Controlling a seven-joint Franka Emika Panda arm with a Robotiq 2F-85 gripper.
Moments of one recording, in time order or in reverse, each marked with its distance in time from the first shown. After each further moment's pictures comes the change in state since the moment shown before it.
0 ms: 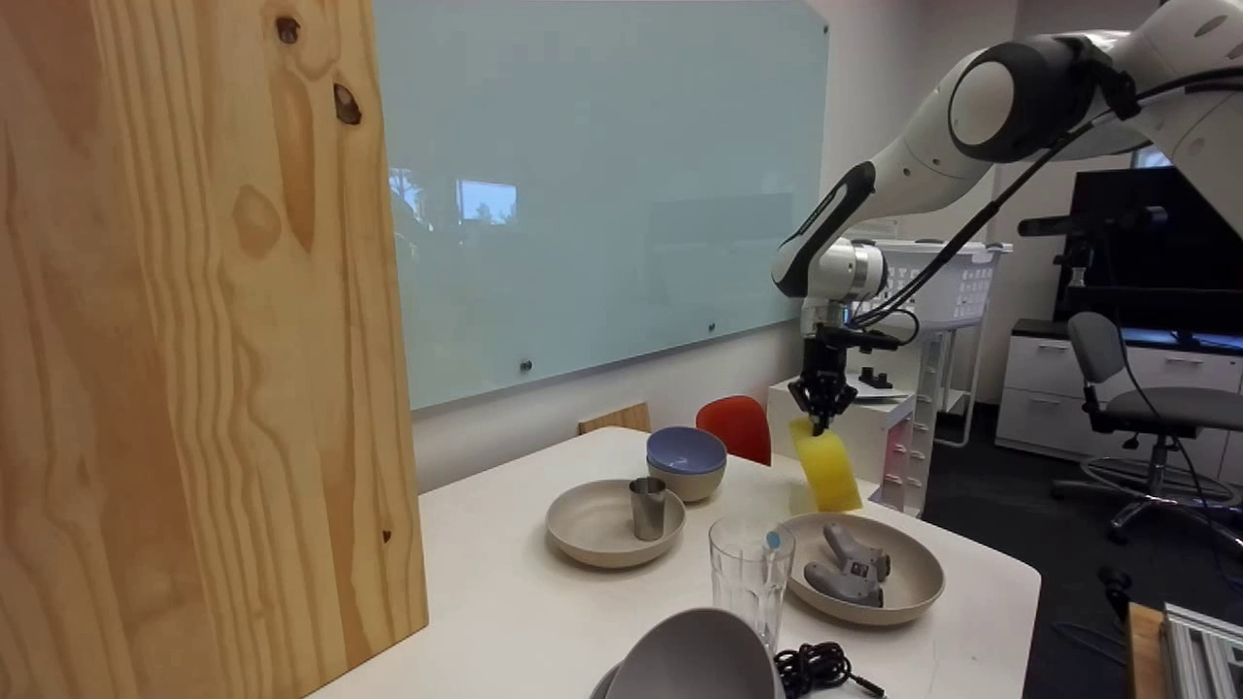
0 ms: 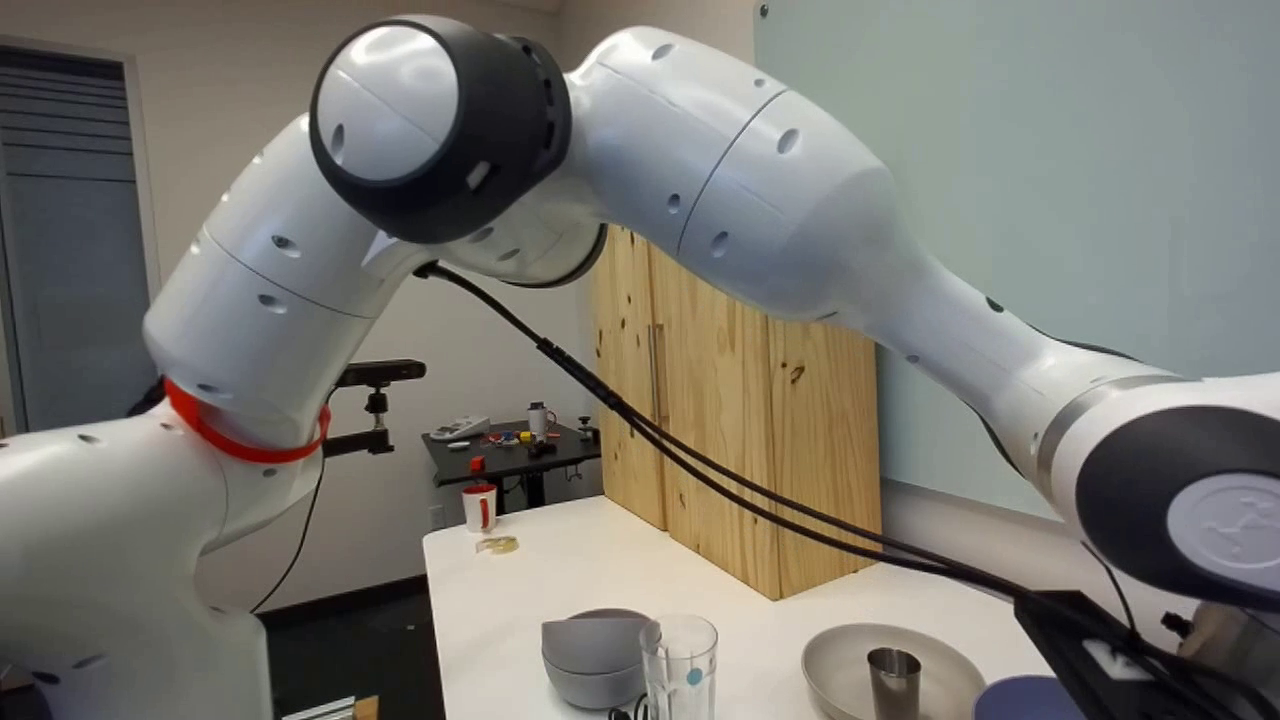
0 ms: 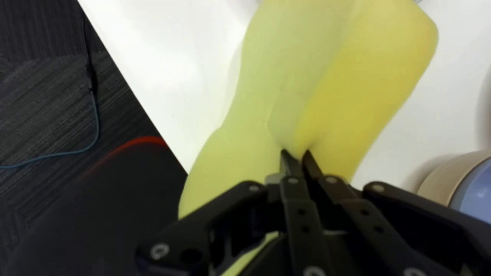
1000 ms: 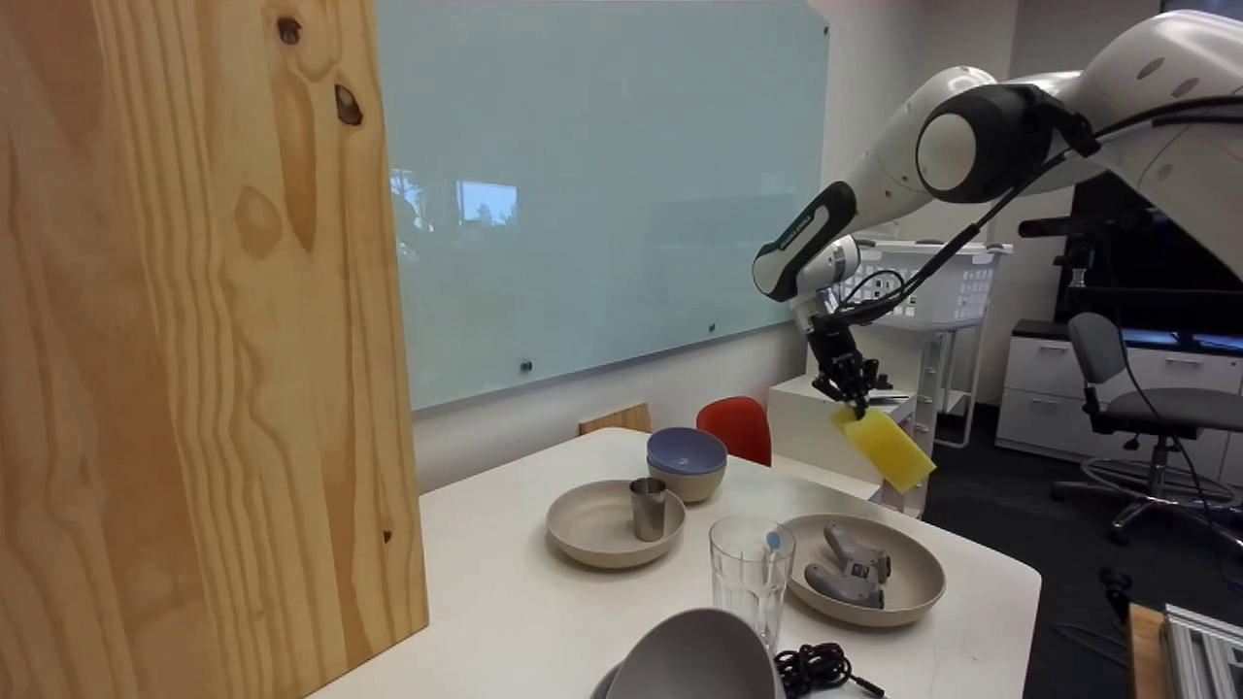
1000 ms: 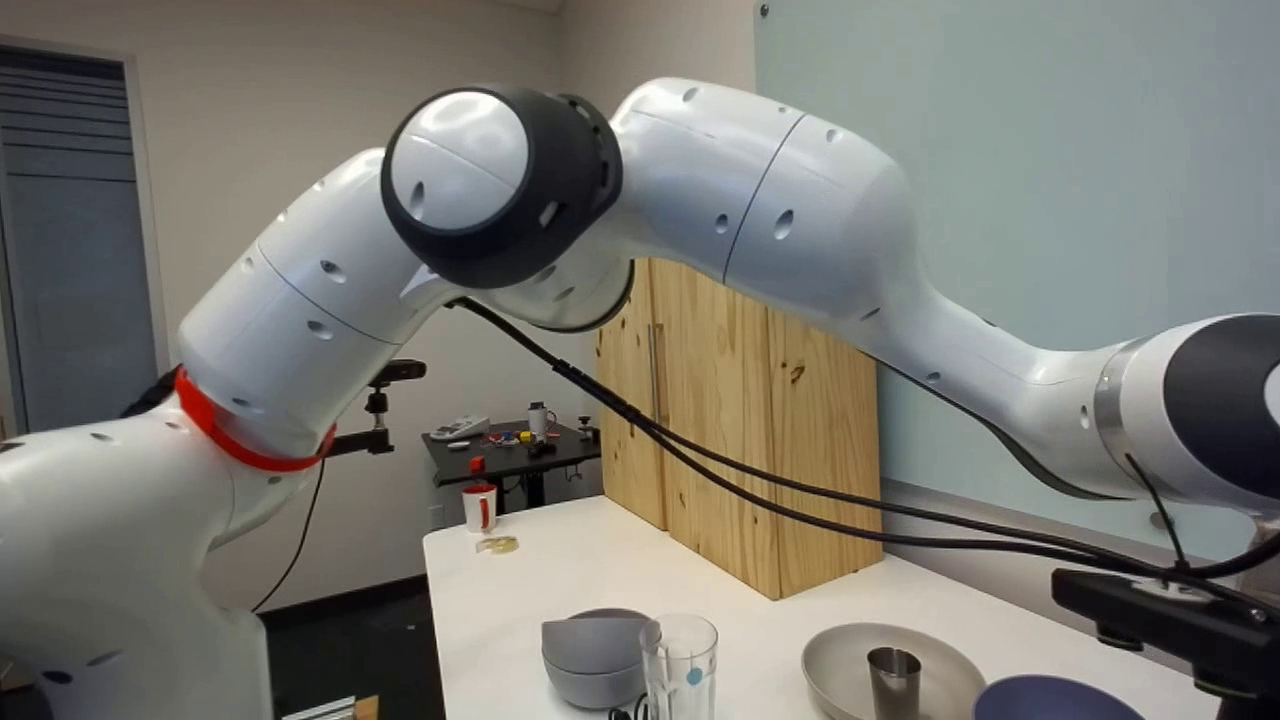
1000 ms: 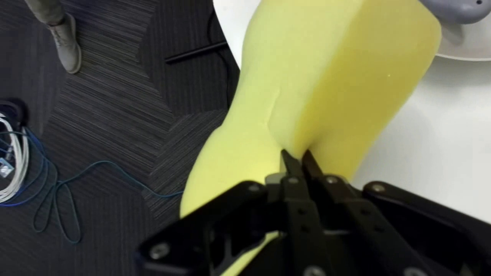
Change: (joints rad) arm 0.096 0.115 -0.110 0.251 -0.325 -0.314 0.173
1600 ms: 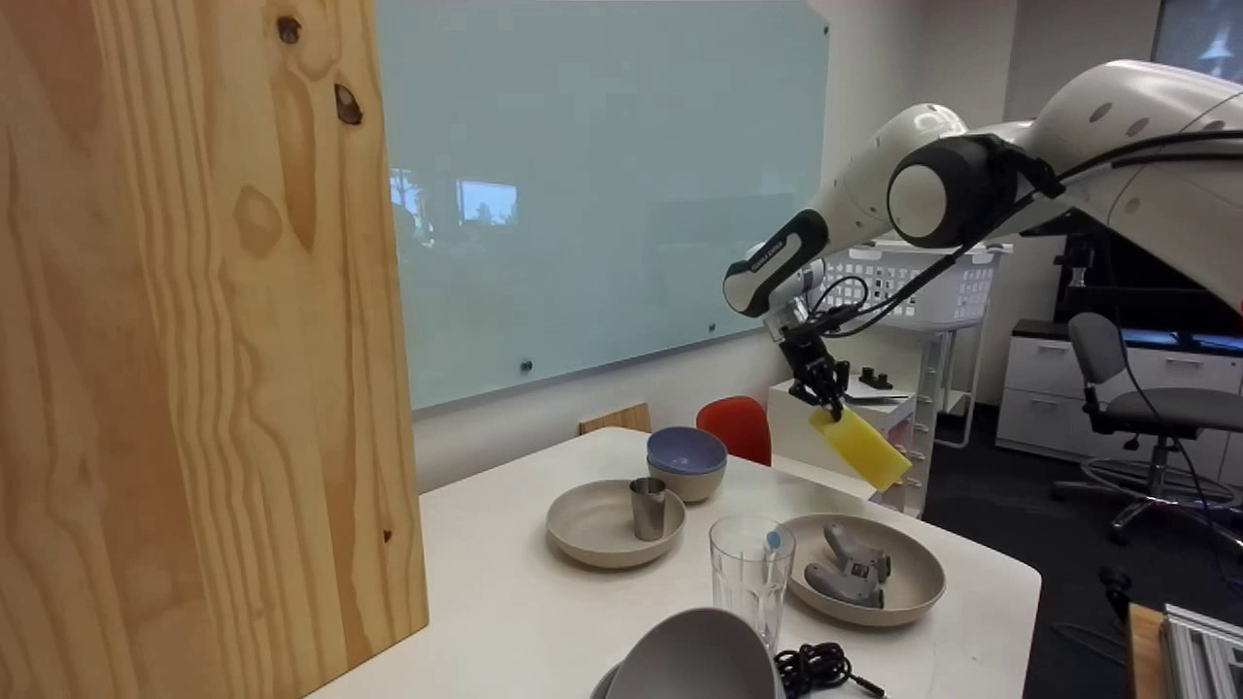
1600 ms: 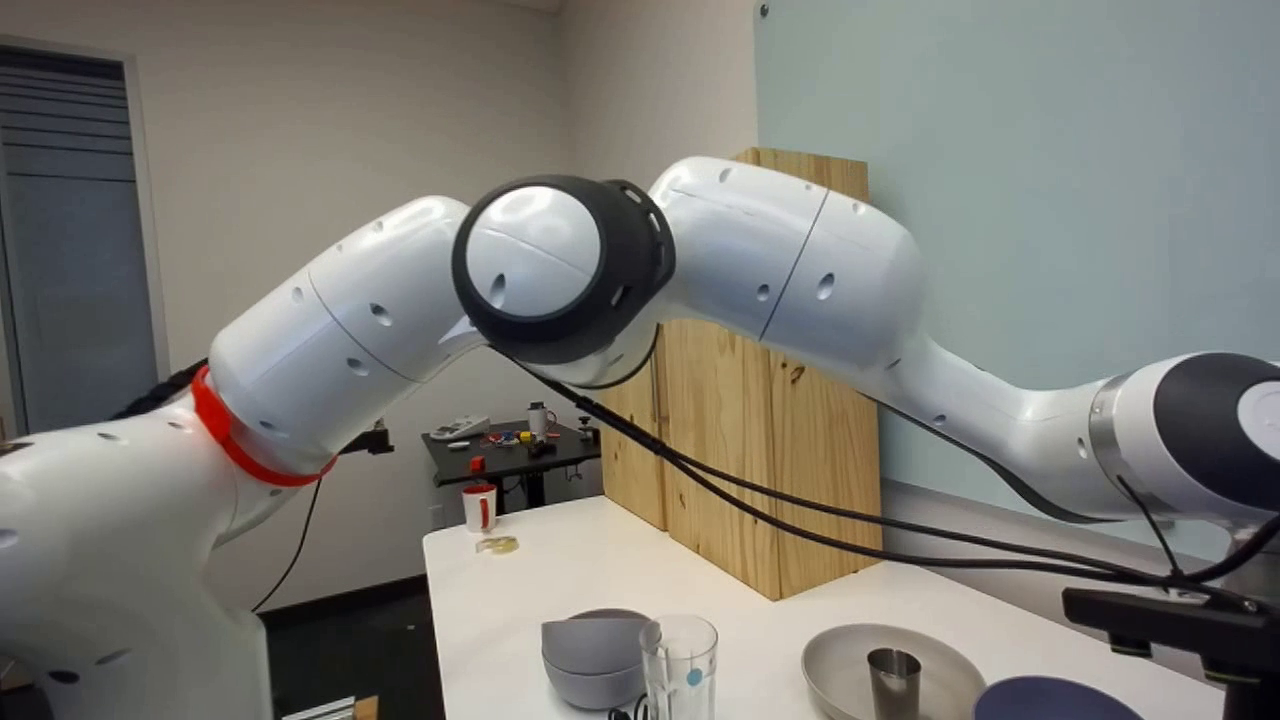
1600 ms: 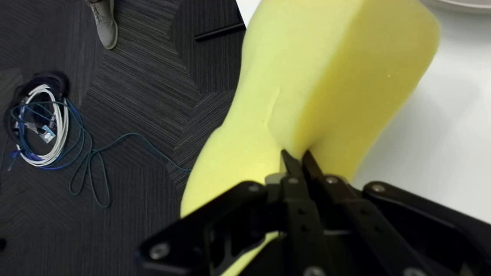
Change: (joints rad) arm 0.049 0.151 -0.003 0.204 -0.072 -0.035 0.038
